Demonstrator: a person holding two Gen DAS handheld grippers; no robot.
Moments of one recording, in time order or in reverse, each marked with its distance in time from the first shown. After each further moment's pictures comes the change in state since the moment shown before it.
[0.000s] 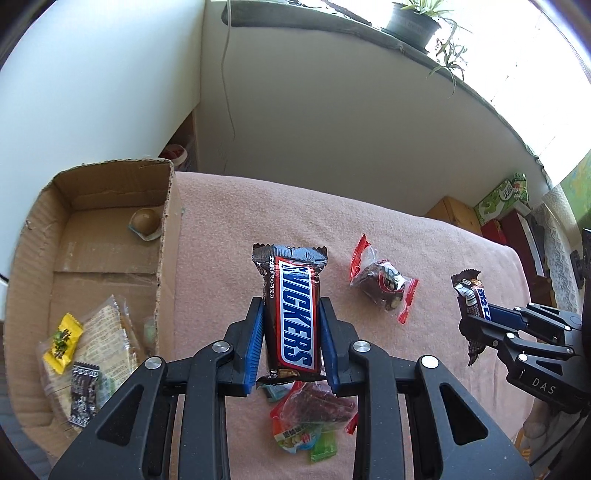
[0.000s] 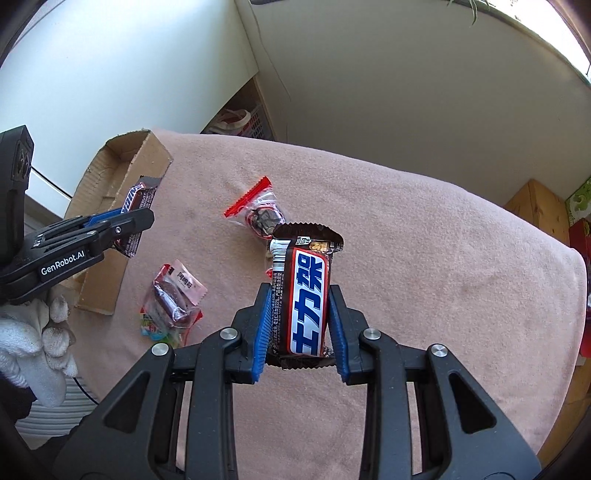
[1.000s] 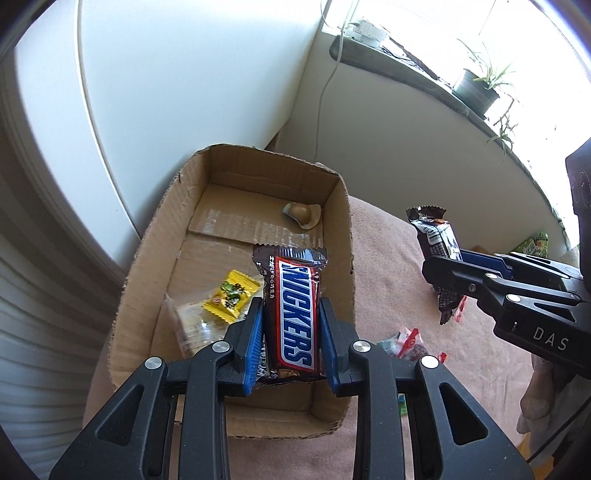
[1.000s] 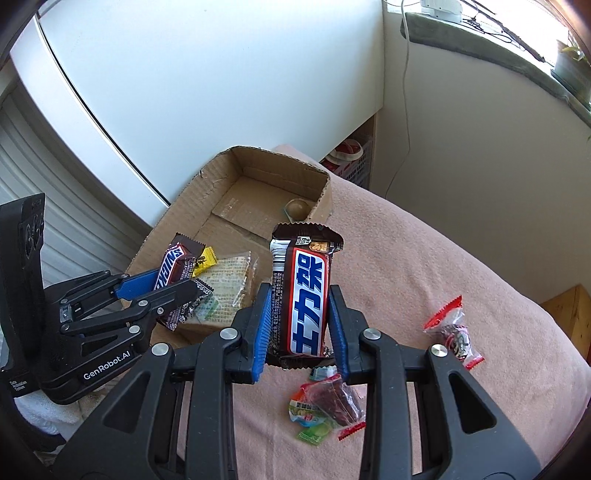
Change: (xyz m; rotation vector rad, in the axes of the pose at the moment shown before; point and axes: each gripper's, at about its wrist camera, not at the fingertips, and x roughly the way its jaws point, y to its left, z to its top) left arm -0.062 0.104 -0.041 -0.208 -0.105 0.095; right arm 0.017 0.191 0.069 -0.286 -0.044 0.141
